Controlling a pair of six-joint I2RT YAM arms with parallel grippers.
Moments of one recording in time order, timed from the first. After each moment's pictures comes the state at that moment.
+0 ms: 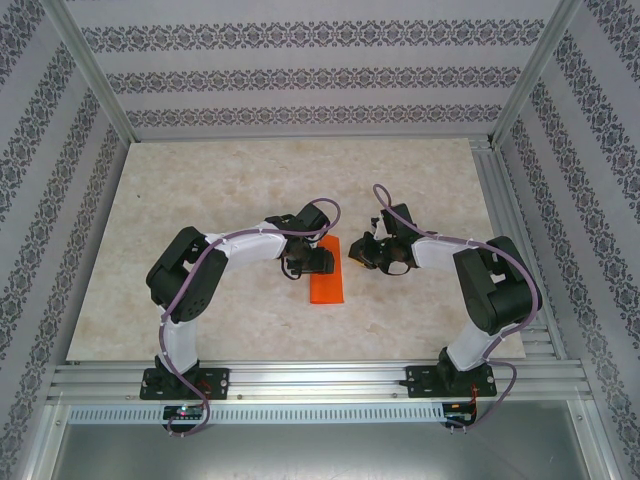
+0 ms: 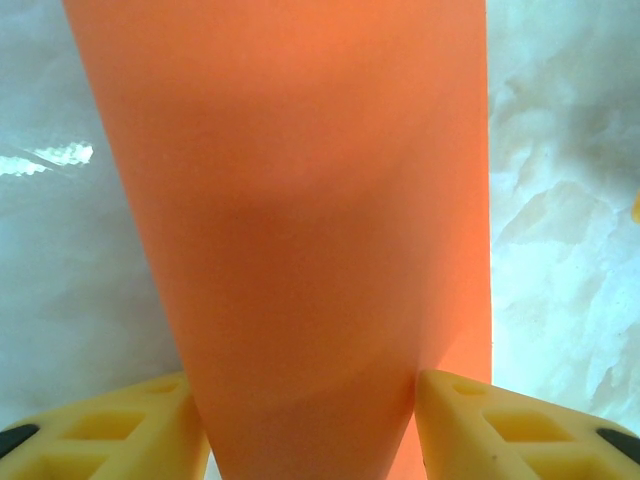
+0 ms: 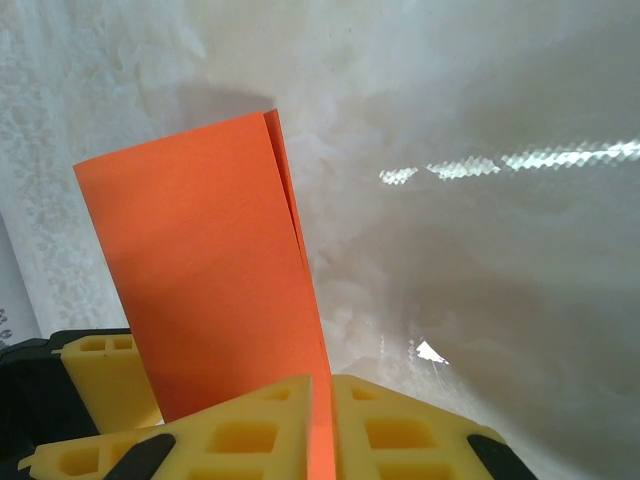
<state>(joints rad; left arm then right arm) -0.72 1.94 1.25 -0.54 0.23 -0.67 0.36 1.69 0.78 -0.07 -0.55 0.76</state>
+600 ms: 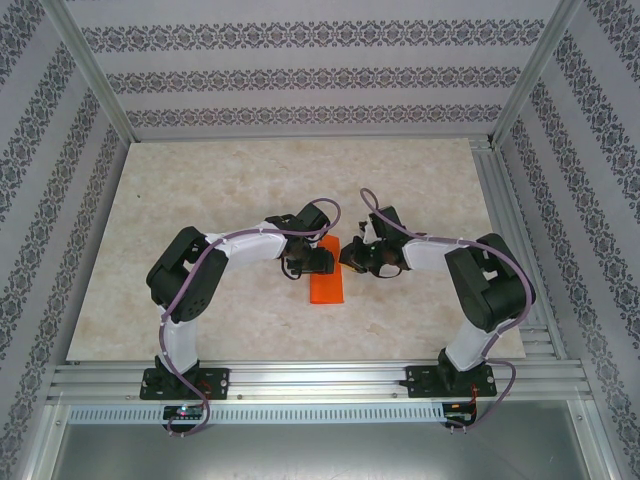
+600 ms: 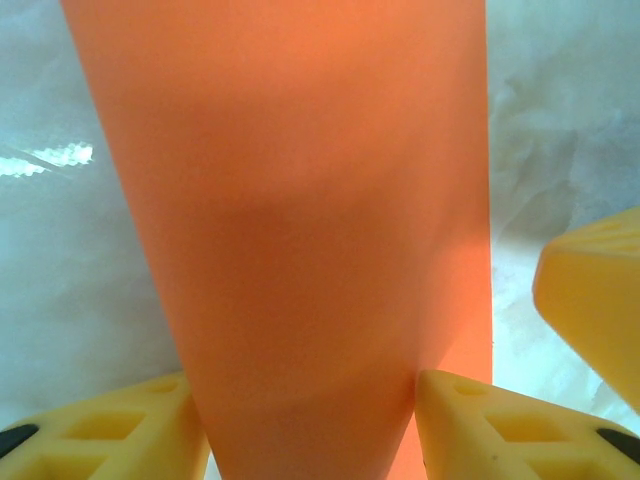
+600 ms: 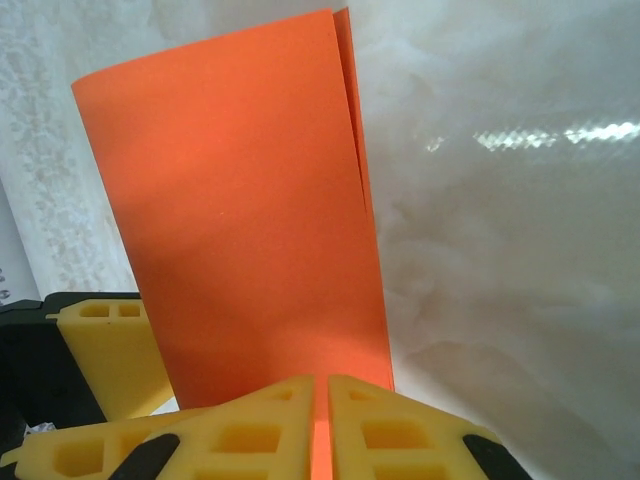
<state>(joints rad) -0.72 1.94 1.25 -0.55 0.23 -0.66 0.43 1.72 0.79 -0.05 -0.57 0.78</state>
